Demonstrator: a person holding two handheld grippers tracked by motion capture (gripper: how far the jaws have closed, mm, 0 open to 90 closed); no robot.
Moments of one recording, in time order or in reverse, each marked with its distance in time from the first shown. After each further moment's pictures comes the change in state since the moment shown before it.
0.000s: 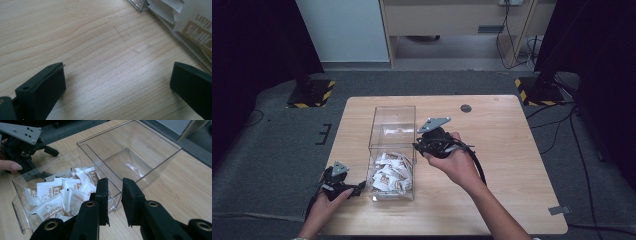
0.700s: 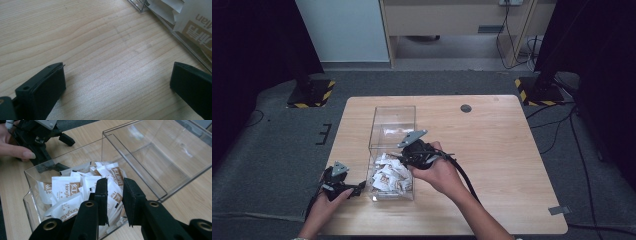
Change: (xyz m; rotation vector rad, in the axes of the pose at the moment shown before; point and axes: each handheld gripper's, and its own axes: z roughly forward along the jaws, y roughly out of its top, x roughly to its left) left arm 0.000 0.000 0.000 0.000 0.000 0.000; right arm 0.039 -0.003 0.039 0.057 0.067 -0.079
